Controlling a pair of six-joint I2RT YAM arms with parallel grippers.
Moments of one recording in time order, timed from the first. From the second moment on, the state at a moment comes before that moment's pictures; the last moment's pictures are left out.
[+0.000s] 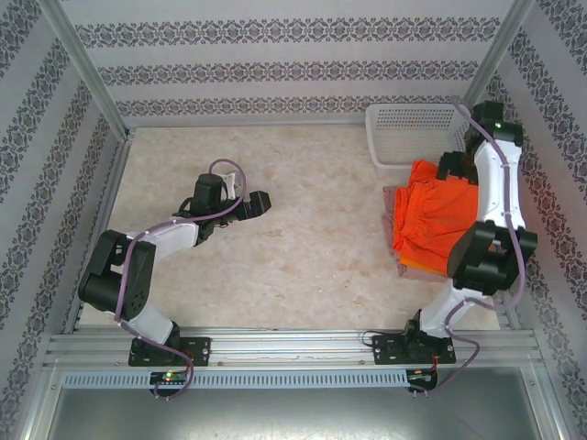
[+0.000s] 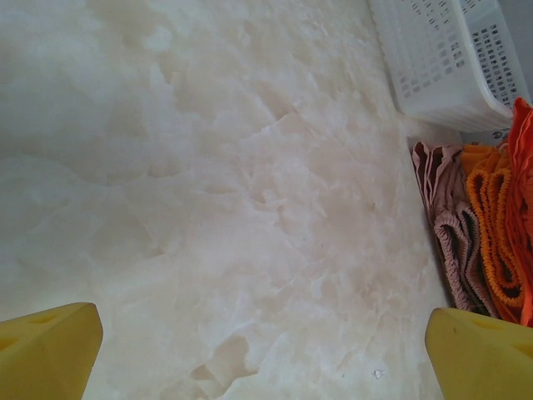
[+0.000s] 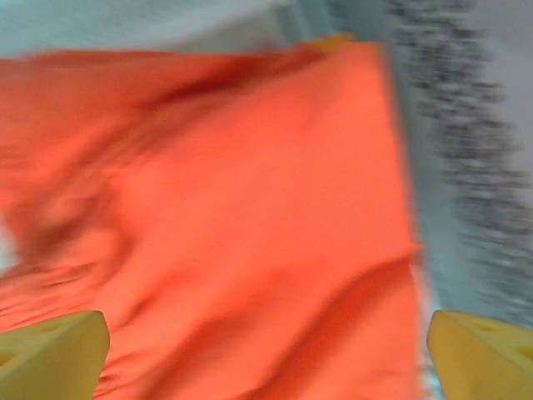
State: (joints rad) left arm -0.27 1.59 0.80 0.19 0.45 -0.59; right arm -0.29 1.63 1.65 -1.16 -0.07 0.17
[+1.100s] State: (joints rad) left arm -0.27 1.47 0.80 0.13 0.37 -0.56; right arm -0.21 1.75 1.41 -0.73 -0.62 0.41
